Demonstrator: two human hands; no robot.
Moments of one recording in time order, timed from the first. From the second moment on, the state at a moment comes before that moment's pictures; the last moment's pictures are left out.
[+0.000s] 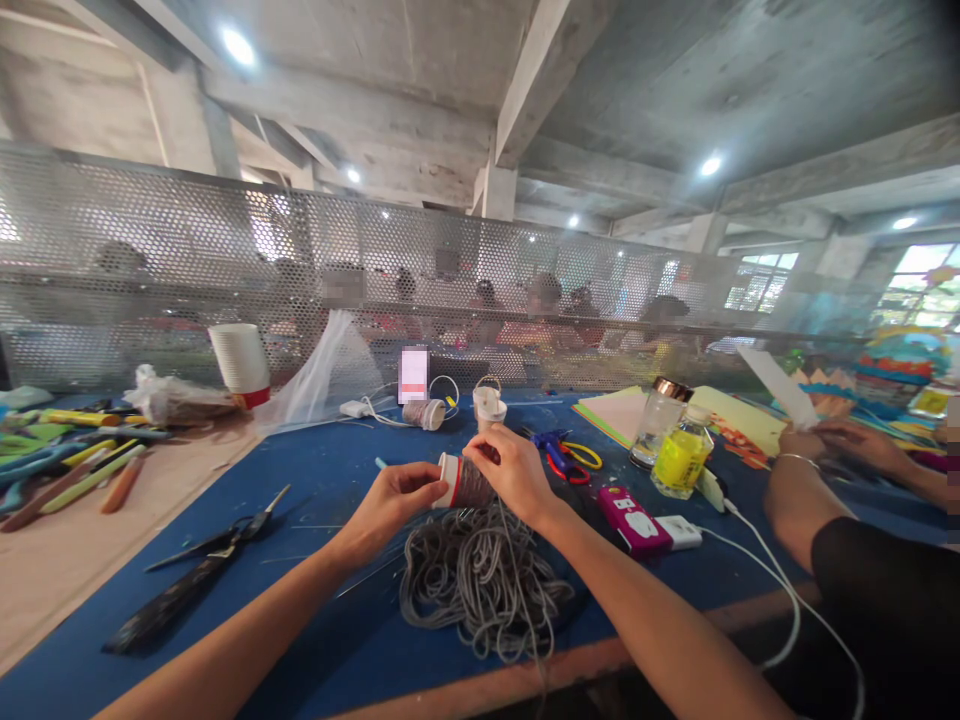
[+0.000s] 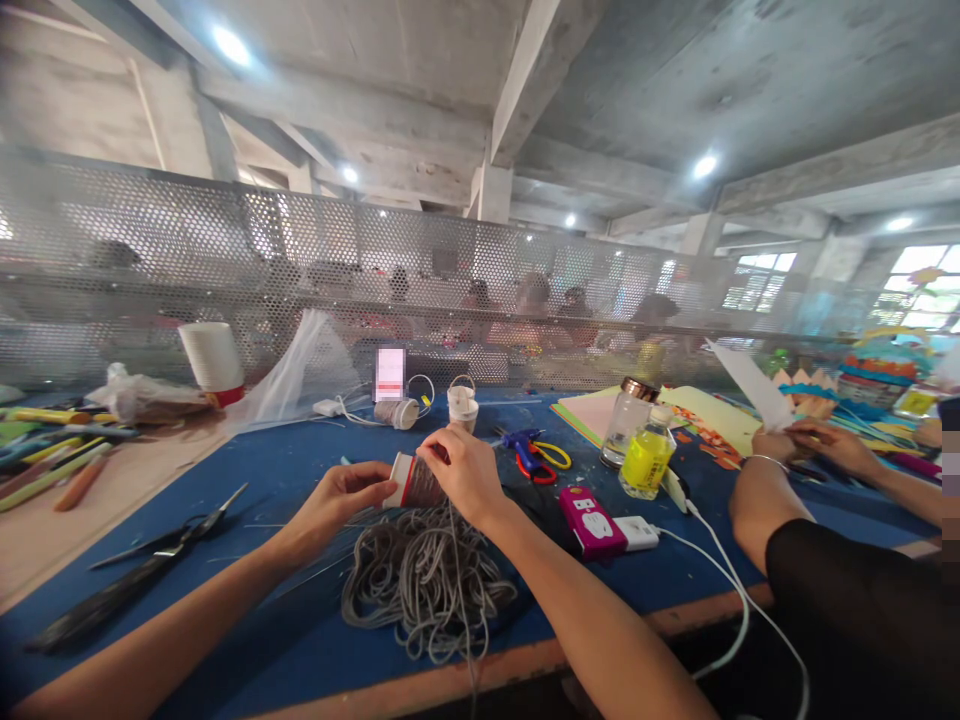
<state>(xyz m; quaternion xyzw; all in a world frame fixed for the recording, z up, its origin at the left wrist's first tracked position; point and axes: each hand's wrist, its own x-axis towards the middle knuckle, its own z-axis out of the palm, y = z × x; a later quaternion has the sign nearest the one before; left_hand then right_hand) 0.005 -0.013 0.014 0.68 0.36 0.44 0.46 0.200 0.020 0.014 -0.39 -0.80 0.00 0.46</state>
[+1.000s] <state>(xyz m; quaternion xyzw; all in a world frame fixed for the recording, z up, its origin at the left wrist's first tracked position) 0.004 -0.011 0.007 0.68 0.35 0.41 0.49 0.206 0.029 0.012 -0.40 -0.79 0.18 0.43</state>
